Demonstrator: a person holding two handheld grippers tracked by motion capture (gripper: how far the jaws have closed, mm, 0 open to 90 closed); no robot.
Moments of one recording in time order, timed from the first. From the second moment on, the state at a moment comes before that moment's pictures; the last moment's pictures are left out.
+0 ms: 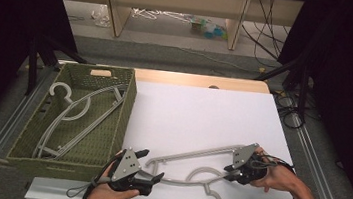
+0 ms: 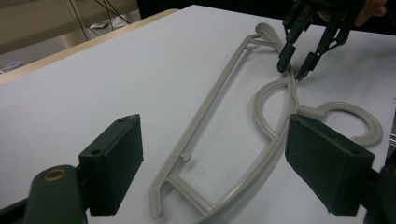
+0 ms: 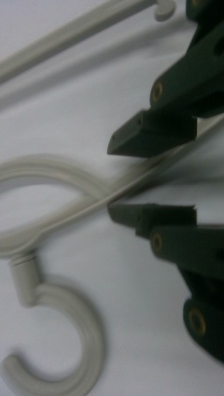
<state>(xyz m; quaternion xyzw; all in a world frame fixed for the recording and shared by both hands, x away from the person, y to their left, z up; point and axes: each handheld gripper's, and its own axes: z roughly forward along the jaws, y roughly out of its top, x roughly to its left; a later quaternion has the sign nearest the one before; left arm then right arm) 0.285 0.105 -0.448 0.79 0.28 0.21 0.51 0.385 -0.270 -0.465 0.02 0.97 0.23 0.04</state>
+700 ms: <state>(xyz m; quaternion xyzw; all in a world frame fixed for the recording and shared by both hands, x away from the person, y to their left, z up) 0.286 0.105 -0.448 0.79 0.28 0.21 0.51 0.377 -0.261 -0.462 0.04 0.98 0.21 0.04</state>
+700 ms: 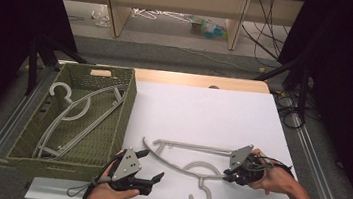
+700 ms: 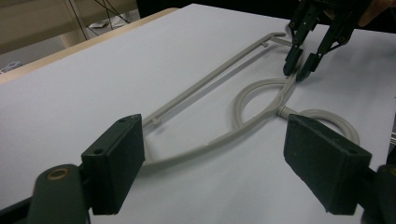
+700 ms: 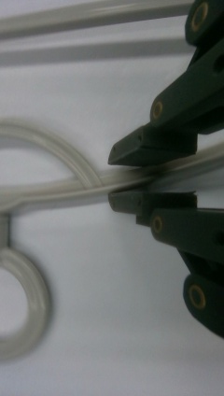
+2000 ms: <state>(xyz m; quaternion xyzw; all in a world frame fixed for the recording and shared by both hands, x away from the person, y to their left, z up) 0.329 0.028 -0.473 0.88 0.10 0.27 0.38 0.370 -0.253 -0.426 -0.03 0.98 0.21 0.03</state>
